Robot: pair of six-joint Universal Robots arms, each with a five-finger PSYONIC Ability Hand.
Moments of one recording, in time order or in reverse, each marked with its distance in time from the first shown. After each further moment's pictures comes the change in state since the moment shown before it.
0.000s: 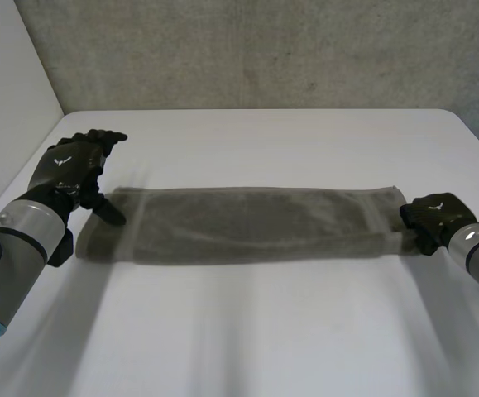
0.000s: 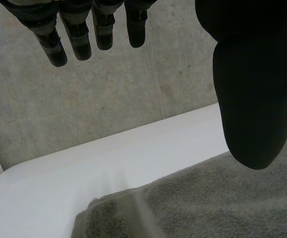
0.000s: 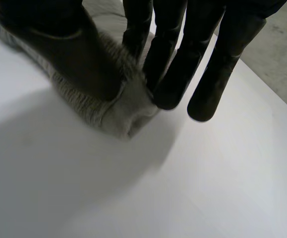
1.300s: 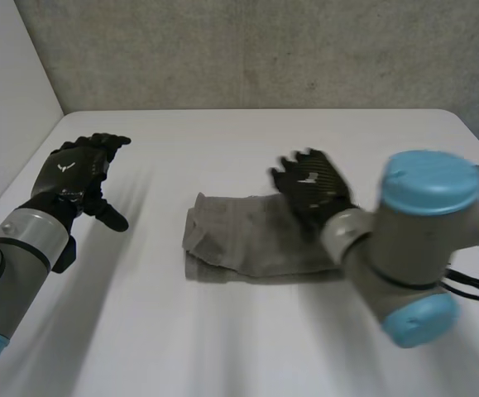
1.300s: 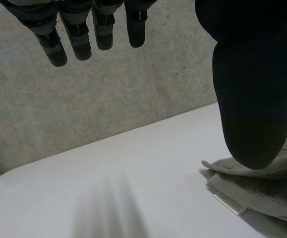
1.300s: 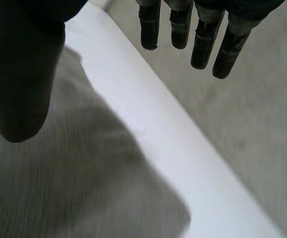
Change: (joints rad) left arm -0.010 0.017 -0.054 0.054 0.005 0.011; right arm 0.536 -0.074 -0.125 -0.047 0.204 0.118; left_hand 0.000 0.000 0.000 0.000 0.000; right_hand -1.065 -1.061 -1.061 -1.045 -1.061
